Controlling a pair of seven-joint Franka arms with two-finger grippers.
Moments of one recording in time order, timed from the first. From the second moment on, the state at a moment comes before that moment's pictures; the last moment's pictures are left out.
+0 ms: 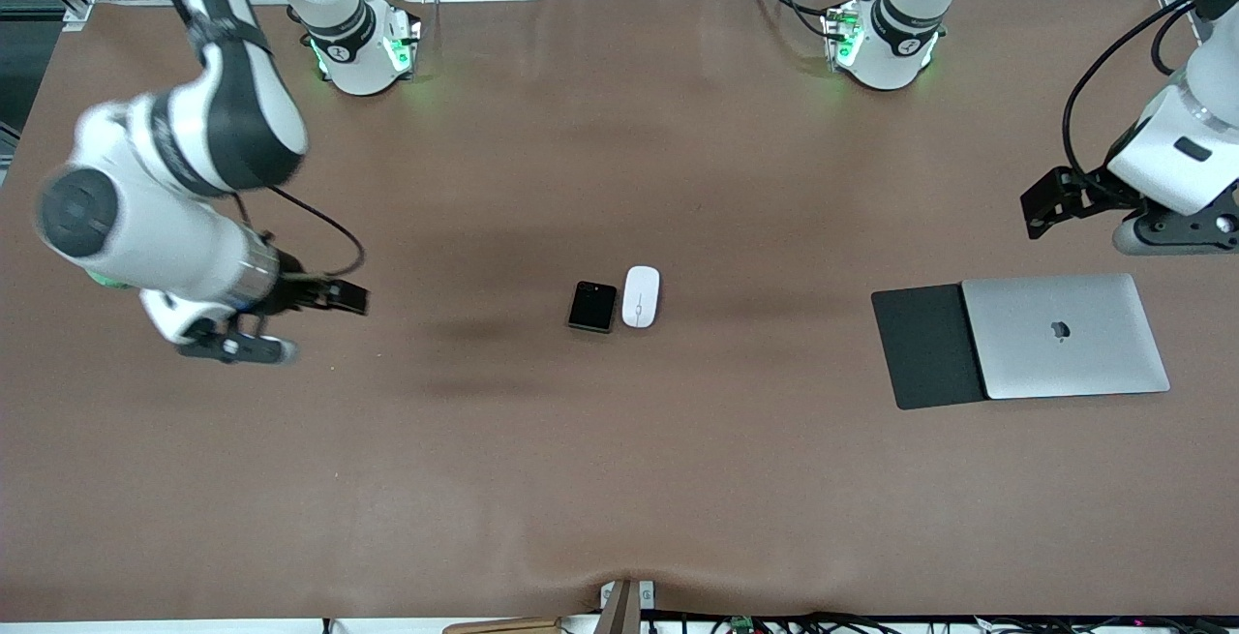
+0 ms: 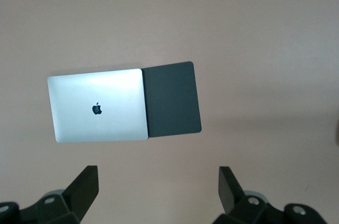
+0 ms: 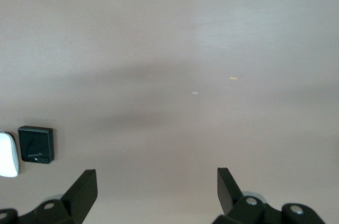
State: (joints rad) left arm -0.02 0.06 -0.13 -1.49 0.11 1.59 -0.10; right arm 0.17 0.22 -0.01 -1.64 0.09 1.80 0.26
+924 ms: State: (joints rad) left arm 0.00 -0.08 -0.12 -1.59 0.01 1.51 -0.09; right arm -0.02 -0.07 -0.04 -1.65 0.03 1.48 -0.01
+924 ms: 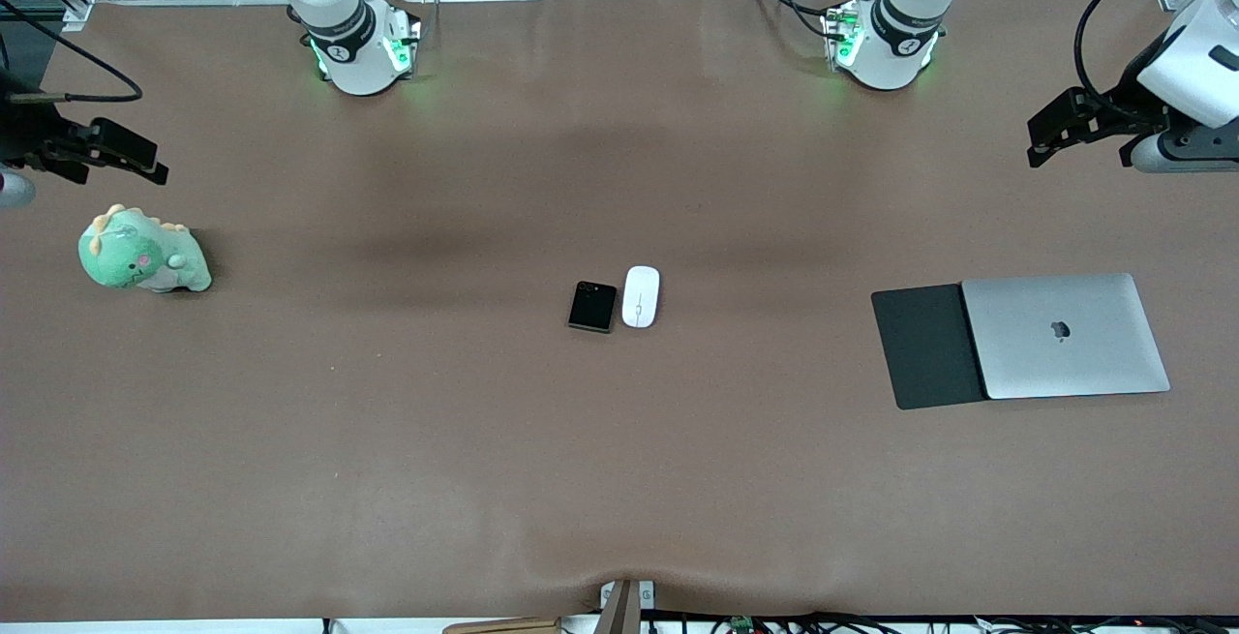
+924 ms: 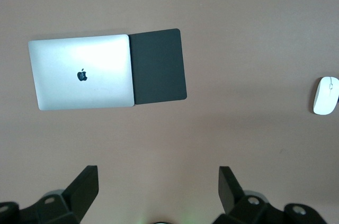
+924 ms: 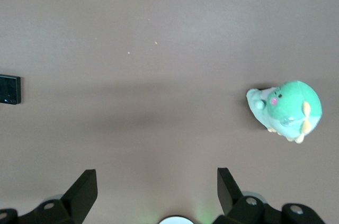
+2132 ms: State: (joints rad) left arm 0.01 -0.07 -0.11 -1.60 0.01 1.51 -0.10; right arm -0.01 -0.07 -0.04 -1.62 0.01 1.46 -0.01
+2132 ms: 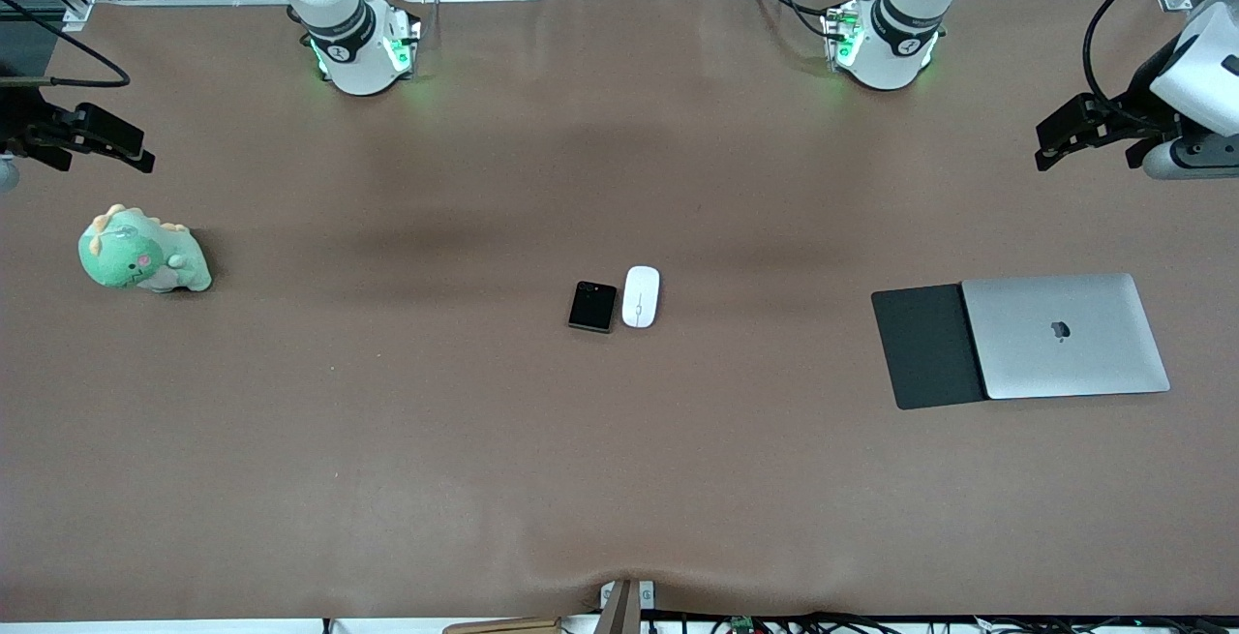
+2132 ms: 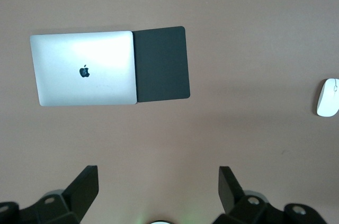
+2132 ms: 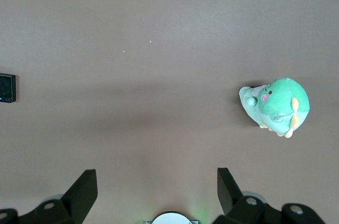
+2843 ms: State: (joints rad) left arm 0.02 -0.05 -0.09 -1.58 0.01 1.51 -0.09; right arm 0.00 -0.07 -0.04 -1.62 0.01 1.46 -0.01
